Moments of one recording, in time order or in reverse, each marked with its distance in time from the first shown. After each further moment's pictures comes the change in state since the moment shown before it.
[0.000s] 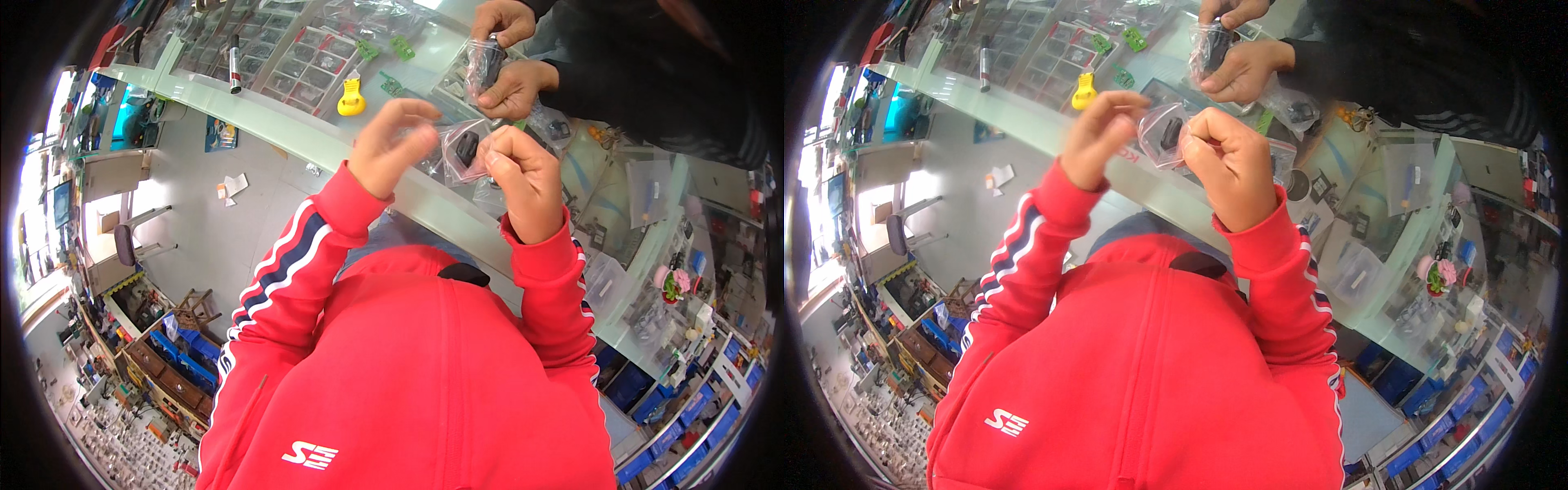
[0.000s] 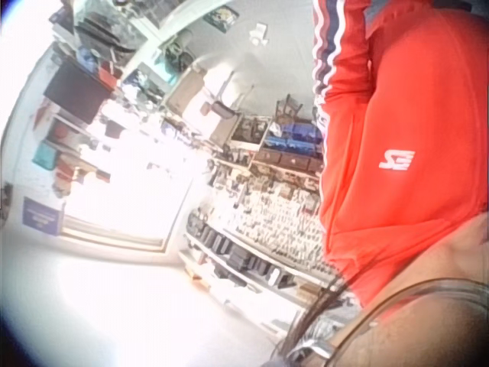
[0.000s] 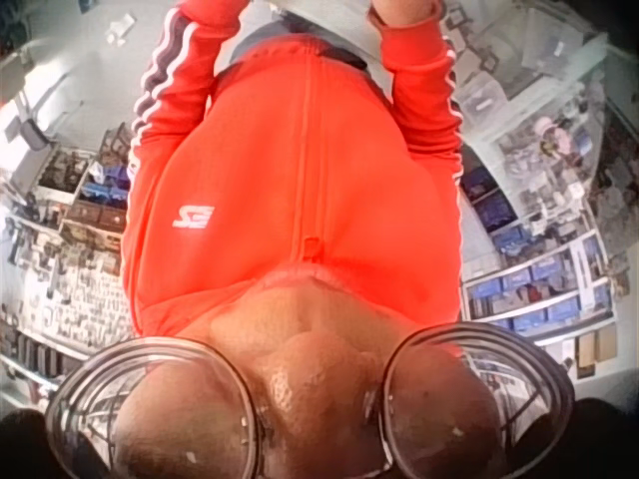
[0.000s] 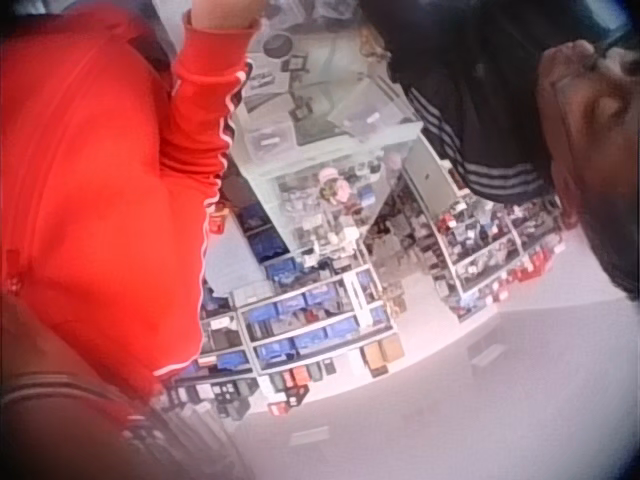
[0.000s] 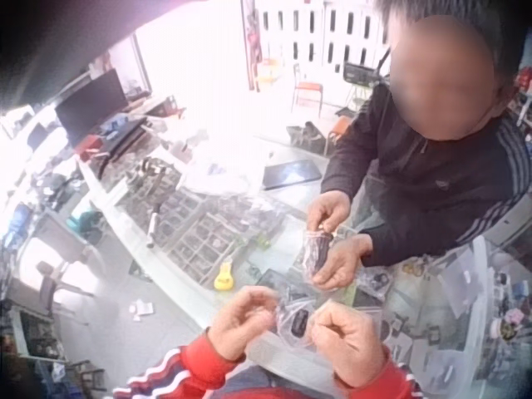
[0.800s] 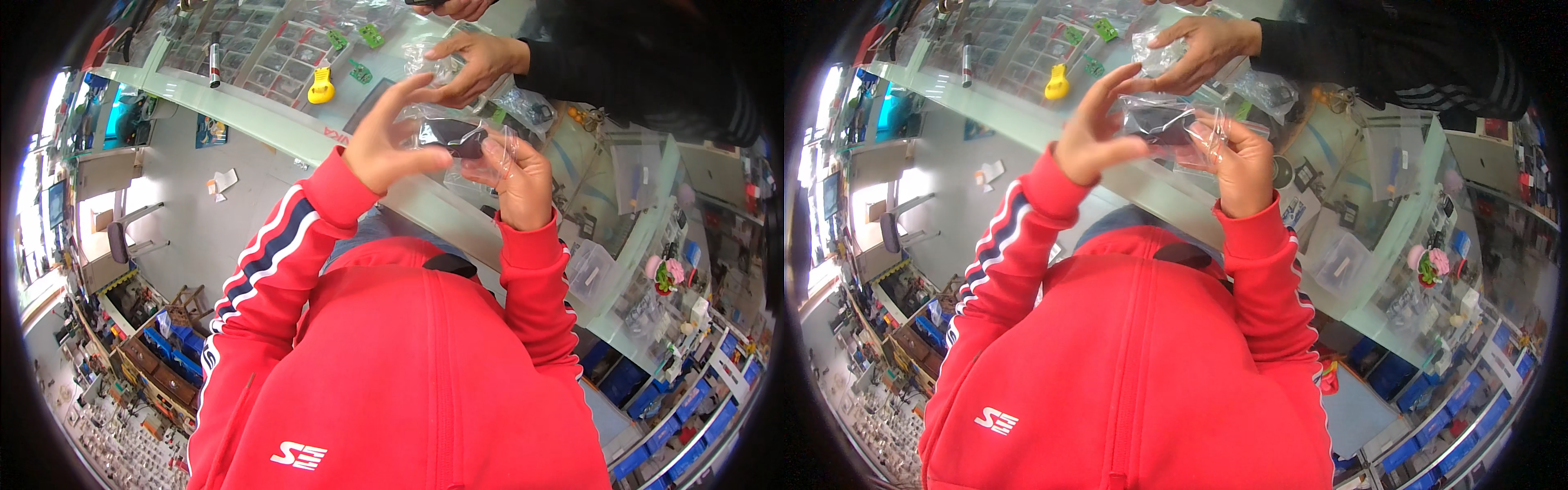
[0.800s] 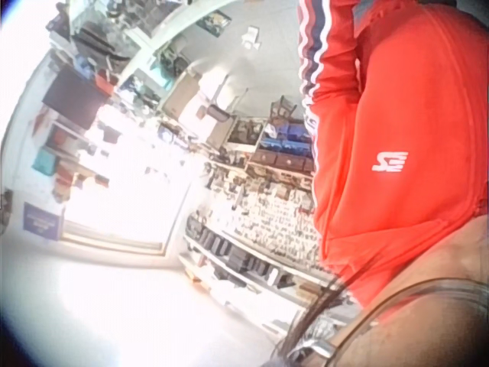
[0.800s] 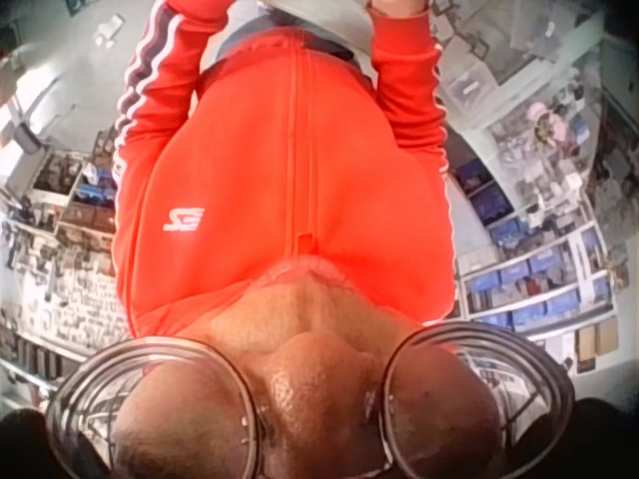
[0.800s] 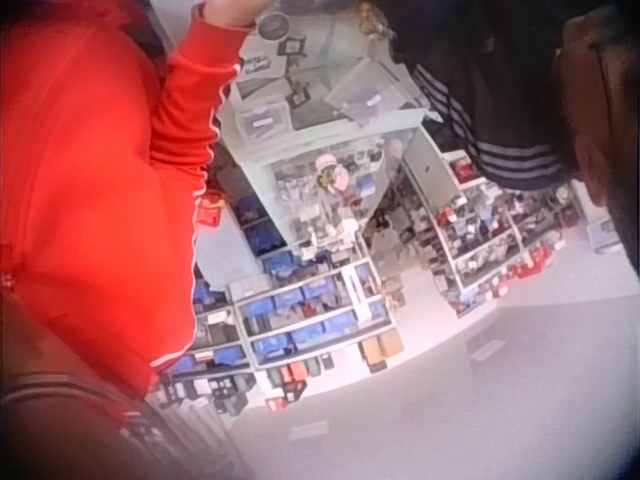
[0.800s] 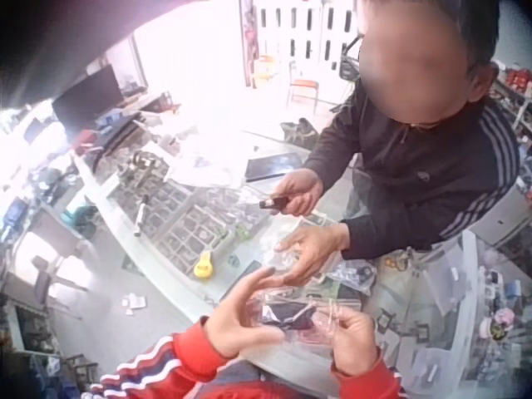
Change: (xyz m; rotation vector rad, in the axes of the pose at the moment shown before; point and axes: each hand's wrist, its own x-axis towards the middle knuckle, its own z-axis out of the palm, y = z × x) left_hand 0.004 -0.004 0.039 0.005 -0.099 0.185; right_hand -0.030 0.030 -0.030 0.421 0.275 0.369
